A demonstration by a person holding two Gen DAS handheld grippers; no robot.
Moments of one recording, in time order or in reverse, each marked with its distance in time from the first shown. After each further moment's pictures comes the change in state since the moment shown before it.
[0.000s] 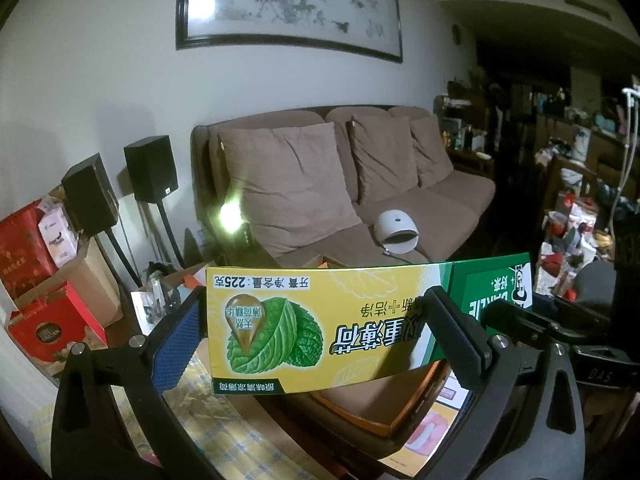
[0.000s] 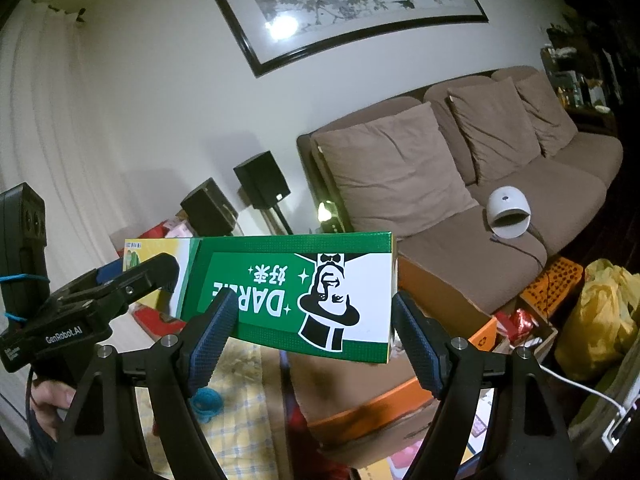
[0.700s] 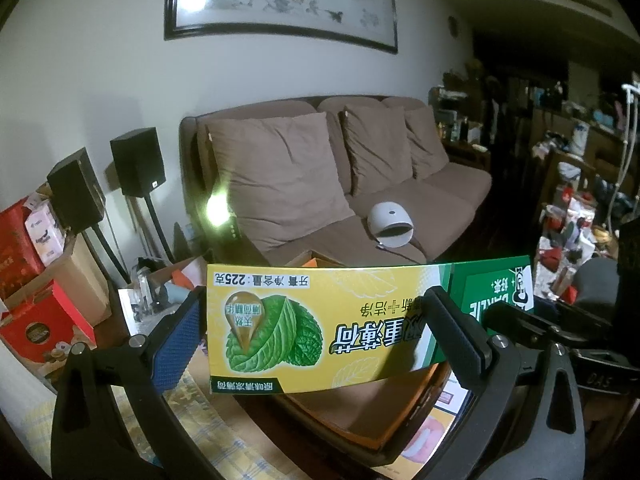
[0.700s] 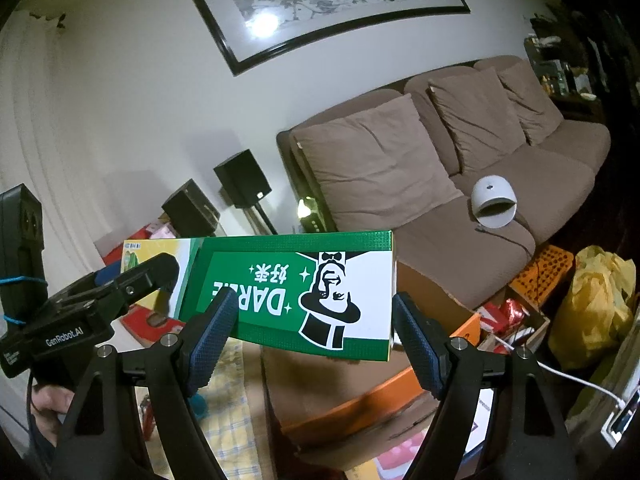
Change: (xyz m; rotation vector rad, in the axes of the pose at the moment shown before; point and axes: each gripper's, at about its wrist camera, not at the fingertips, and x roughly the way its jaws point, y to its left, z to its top) left arm 0.031 -0.010 0.003 0.006 0.032 -0.024; right arm 0.011 -0.028 -0.001 0.041 0.013 -0.049
